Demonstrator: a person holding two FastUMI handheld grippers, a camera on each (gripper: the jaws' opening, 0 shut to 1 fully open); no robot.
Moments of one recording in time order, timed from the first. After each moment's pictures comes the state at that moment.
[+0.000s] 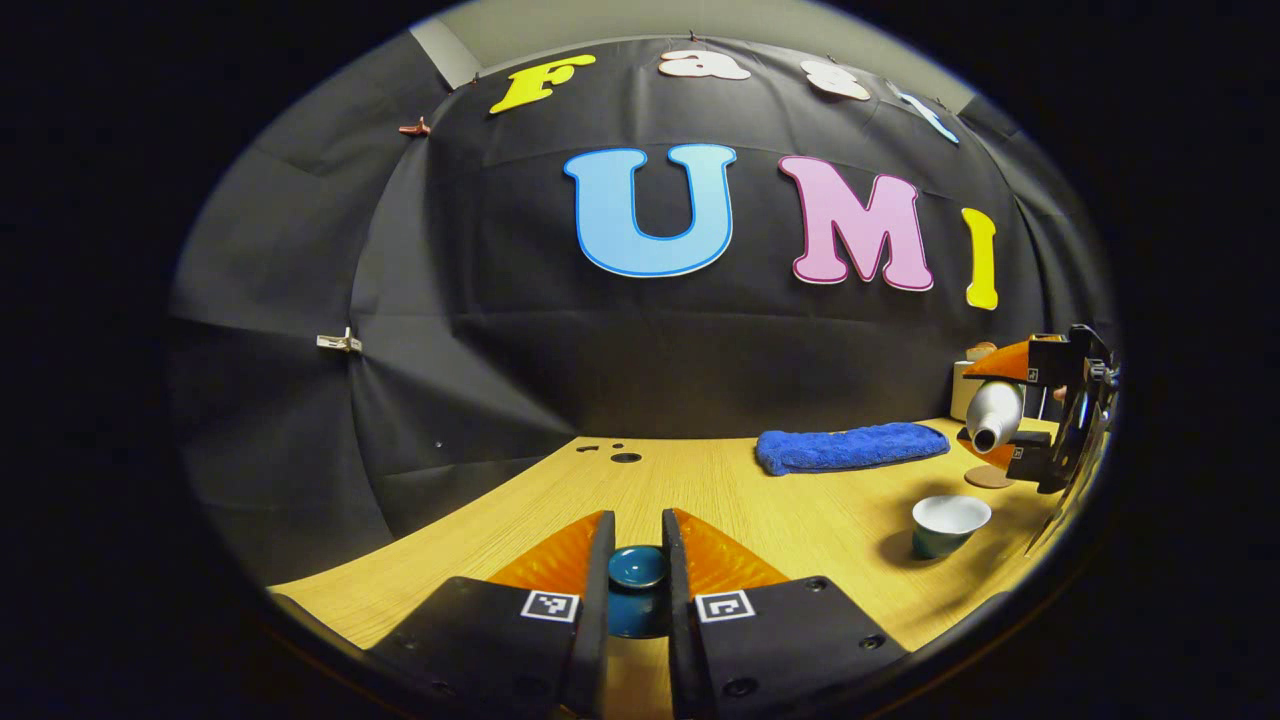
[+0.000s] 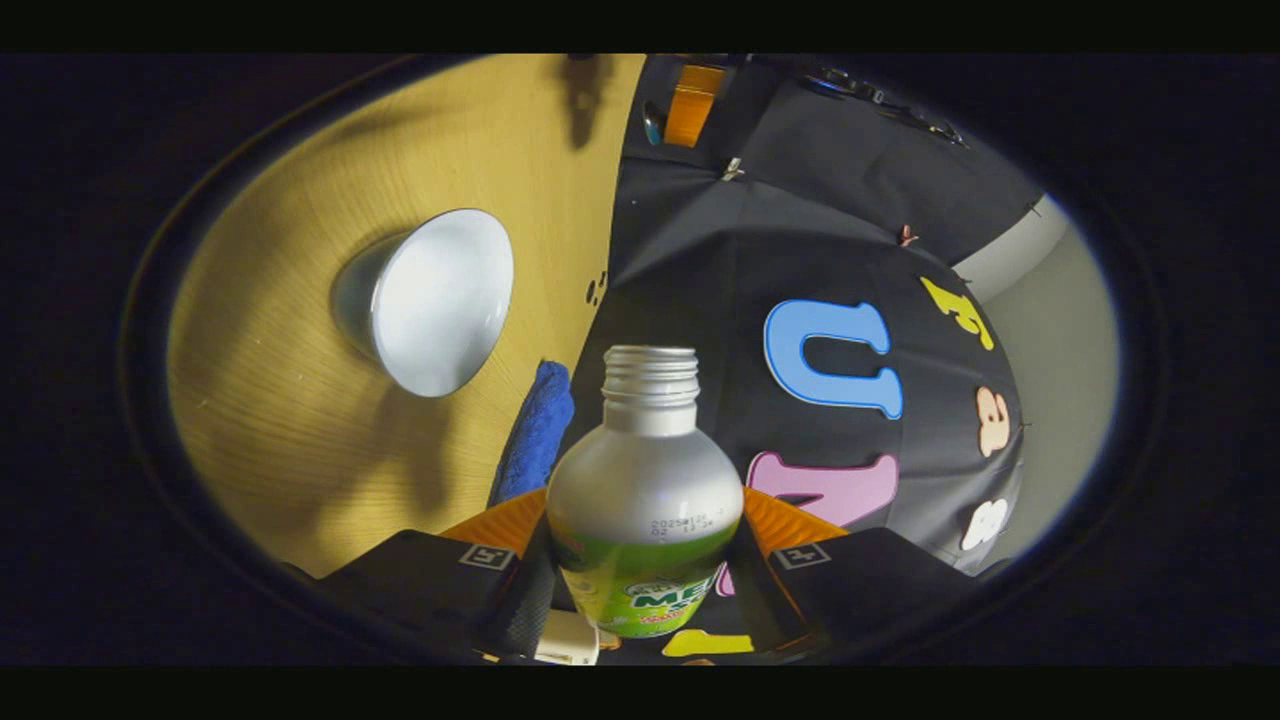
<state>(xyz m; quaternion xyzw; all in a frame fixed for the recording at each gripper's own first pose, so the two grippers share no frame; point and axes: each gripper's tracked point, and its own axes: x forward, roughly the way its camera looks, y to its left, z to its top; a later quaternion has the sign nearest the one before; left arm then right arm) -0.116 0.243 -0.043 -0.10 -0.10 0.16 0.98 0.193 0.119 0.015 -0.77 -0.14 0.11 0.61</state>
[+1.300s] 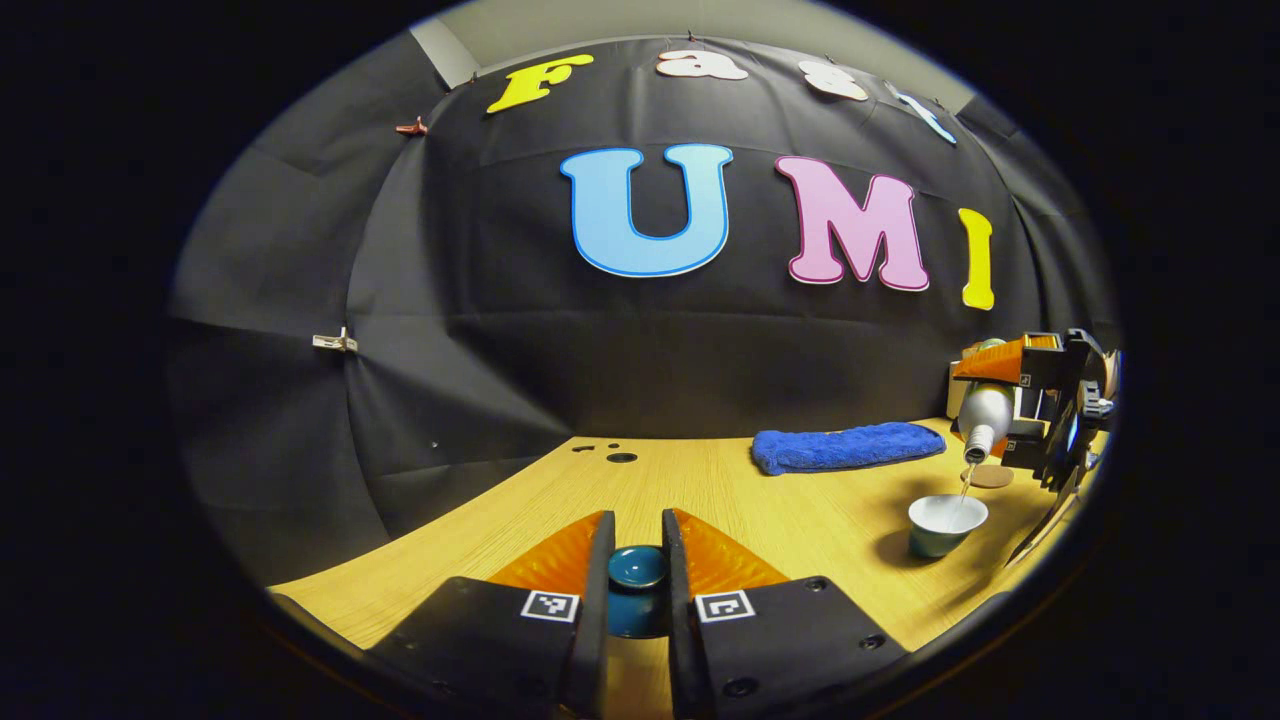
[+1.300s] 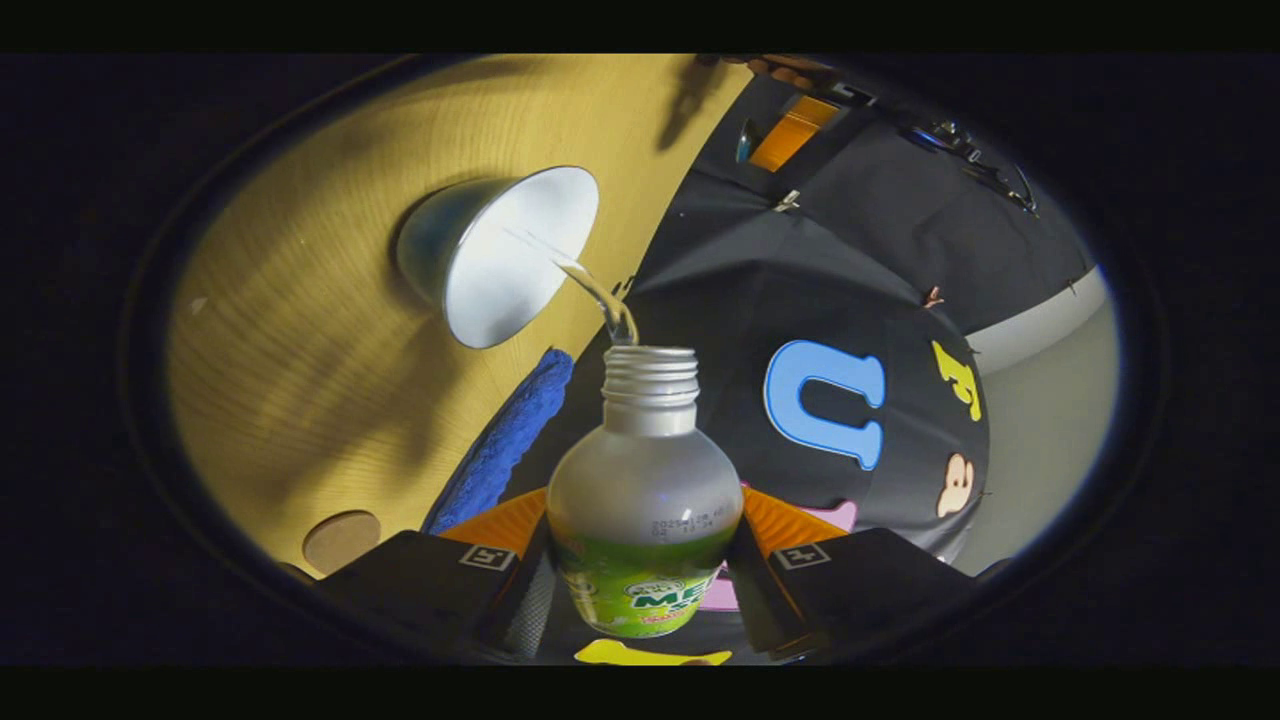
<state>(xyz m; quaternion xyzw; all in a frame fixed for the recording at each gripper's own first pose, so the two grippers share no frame) -0.115 0.241 -0.042 -0.10 -0.10 0.16 0.98 0.198 0.116 0.020 -0.84 -0.17 0.11 0.51</state>
